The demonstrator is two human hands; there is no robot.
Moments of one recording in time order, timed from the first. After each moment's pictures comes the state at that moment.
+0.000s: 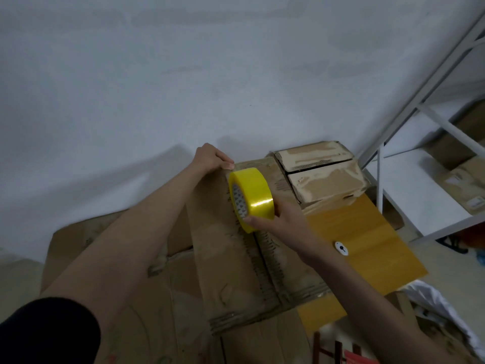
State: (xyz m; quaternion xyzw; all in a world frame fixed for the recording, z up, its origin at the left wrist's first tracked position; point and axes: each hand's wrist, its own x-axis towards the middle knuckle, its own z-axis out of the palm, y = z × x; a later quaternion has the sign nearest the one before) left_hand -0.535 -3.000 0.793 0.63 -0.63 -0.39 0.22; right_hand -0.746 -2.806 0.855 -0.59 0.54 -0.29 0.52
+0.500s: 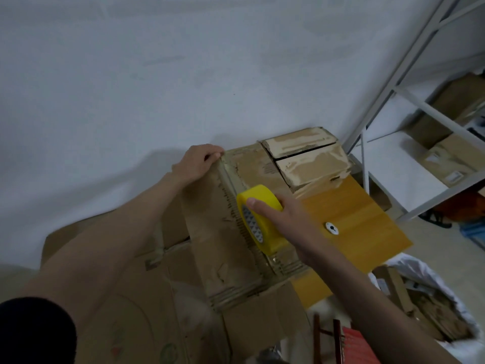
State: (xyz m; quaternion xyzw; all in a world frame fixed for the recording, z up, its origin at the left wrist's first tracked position) left_hand -0.526 -2.957 0.778 0.52 -0.79 -0.23 0.23; right_hand -0.751 -2.748 0.864 -0.50 0.62 -0.32 0.51
